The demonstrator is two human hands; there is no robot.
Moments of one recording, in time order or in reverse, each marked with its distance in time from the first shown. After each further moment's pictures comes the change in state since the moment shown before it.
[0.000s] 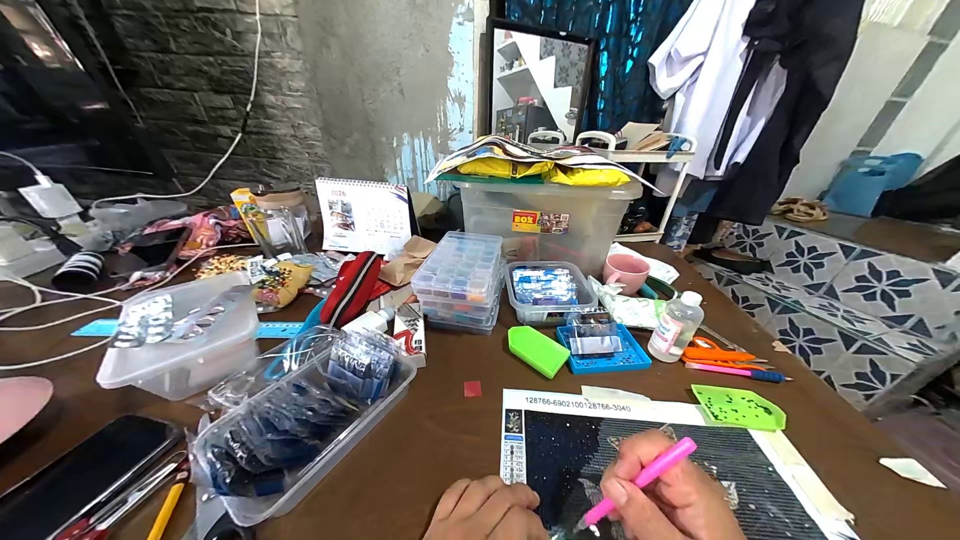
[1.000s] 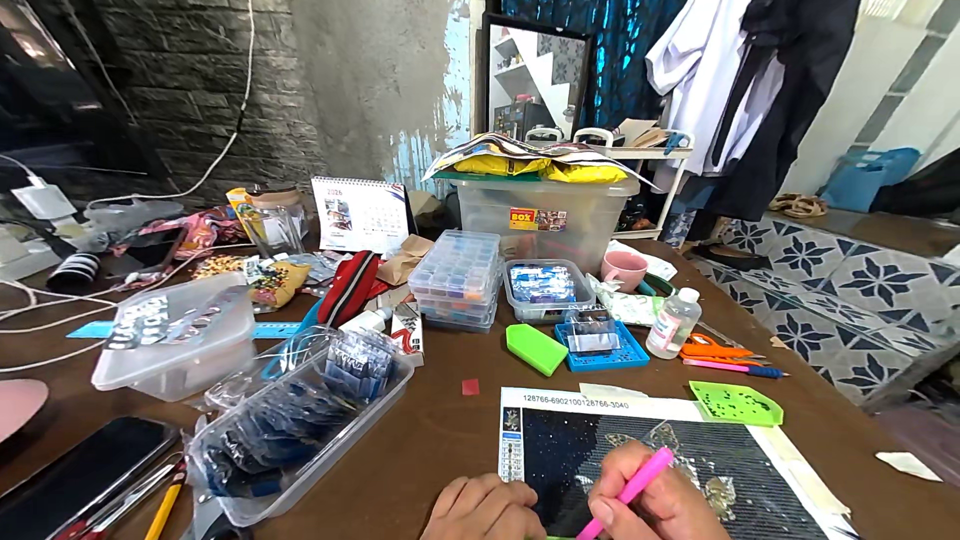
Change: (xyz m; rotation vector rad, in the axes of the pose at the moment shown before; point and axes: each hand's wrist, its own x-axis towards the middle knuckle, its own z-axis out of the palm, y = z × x) left_hand 0.001 0.000 0.001 0.001 0.014 0.011; right_hand -0.002 -0.003 0.005 0.045 -0.100 0.001
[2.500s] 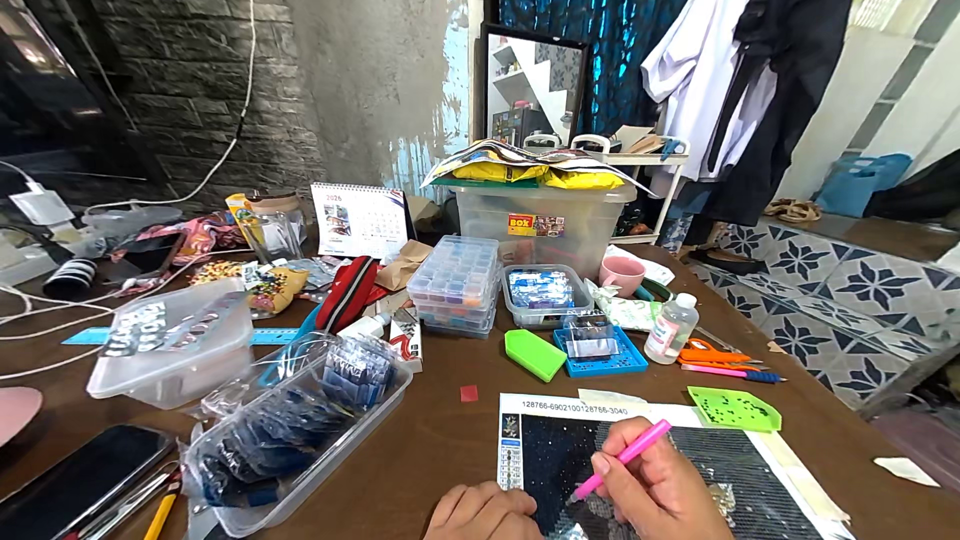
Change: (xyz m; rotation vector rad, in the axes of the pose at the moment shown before) left_hand 0.000 0.000 0.000 -0.001 0.000 0.000; right_hand 0.006 0.007 0.000 -0.115 0.221 0.169
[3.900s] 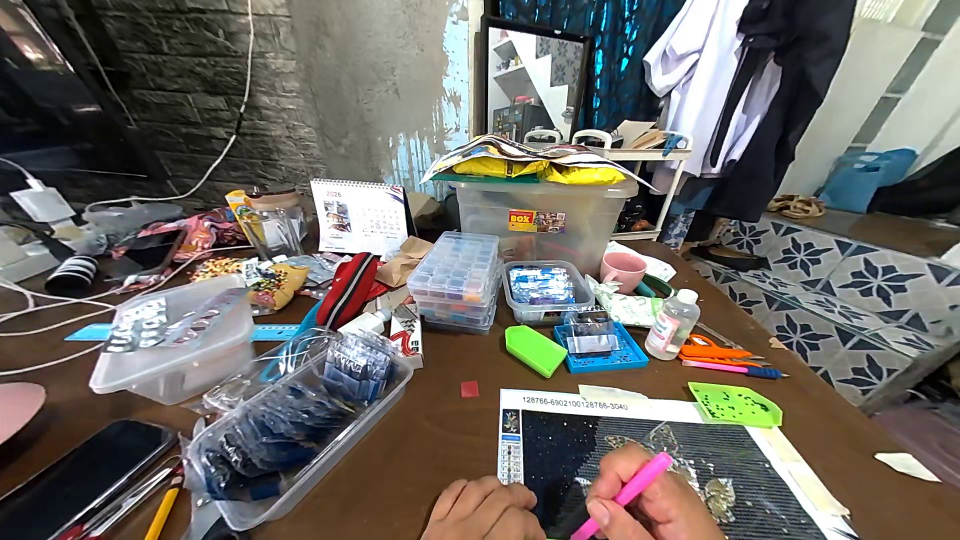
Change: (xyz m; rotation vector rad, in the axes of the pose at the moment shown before) left_hand 0.000 0.000 0.000 0.001 0.001 -0.001; right_hand -0.007 -0.006 0.000 0.079 -0.201 -0.183
